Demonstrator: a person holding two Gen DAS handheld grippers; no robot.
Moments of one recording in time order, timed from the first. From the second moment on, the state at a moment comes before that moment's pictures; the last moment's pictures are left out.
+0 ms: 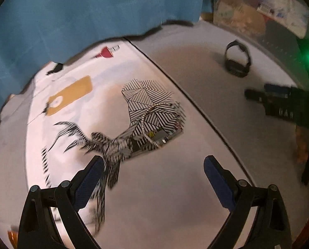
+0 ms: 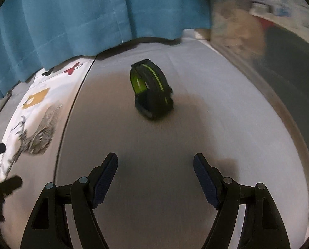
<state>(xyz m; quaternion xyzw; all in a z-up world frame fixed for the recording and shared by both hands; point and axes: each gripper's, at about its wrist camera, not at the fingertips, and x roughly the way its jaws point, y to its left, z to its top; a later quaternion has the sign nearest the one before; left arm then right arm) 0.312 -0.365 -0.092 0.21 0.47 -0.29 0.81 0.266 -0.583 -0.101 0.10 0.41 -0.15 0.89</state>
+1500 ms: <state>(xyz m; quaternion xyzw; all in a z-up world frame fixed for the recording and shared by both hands) 0.020 -0.104 0.045 0.09 0.45 -0.28 0.84 -0.034 -0.310 0.029 0.04 0.37 -0.02 0.93</state>
